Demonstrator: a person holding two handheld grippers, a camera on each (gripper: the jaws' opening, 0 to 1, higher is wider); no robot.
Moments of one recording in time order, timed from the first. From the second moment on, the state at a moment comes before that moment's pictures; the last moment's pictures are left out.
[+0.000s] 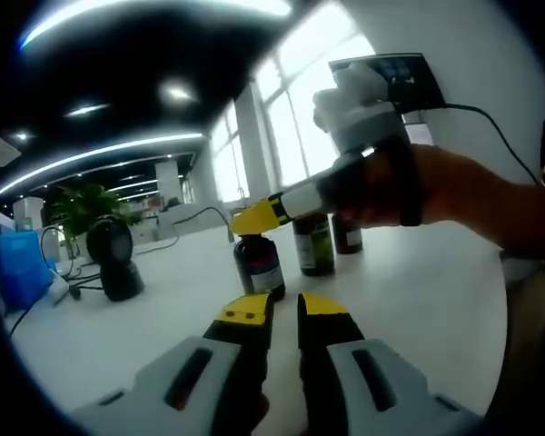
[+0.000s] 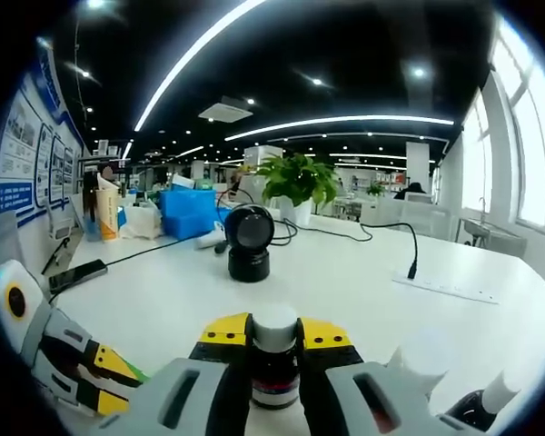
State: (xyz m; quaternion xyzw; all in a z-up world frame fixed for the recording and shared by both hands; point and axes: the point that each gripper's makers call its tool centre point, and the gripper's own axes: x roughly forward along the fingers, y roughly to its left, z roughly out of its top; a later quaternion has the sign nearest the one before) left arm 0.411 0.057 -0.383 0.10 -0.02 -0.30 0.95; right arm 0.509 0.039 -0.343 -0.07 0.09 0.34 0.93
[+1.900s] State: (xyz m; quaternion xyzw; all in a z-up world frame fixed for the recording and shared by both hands) left arm 0.411 0.057 -0.383 0.11 -0.02 -0.30 0.95; right arm 0.602 0.100 -0.286 -0.06 0.08 0.36 0.93
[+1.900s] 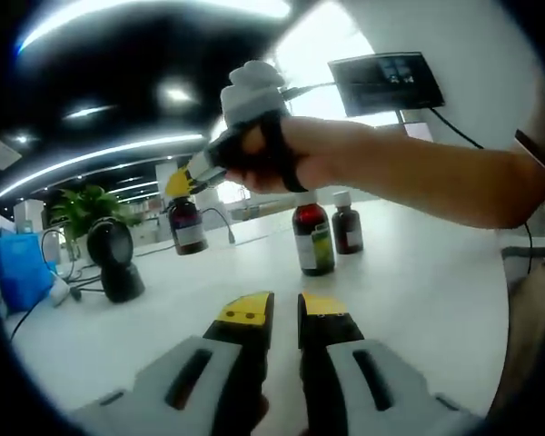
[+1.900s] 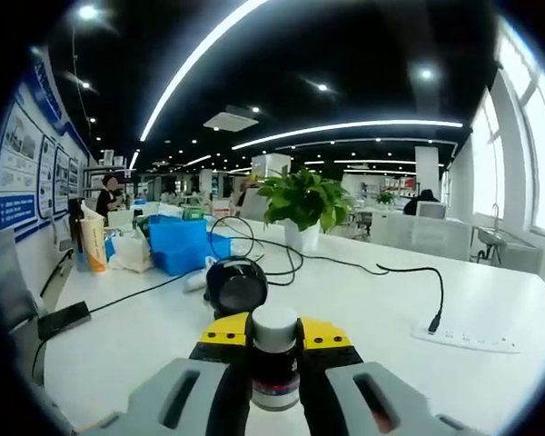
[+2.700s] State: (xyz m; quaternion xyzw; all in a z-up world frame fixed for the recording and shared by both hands) left arm 0.409 0.058 -0.381 0.11 -0.02 -0.29 0.95; right arm 0.638 0.149 -0.300 -0.07 0.08 0.37 0.92
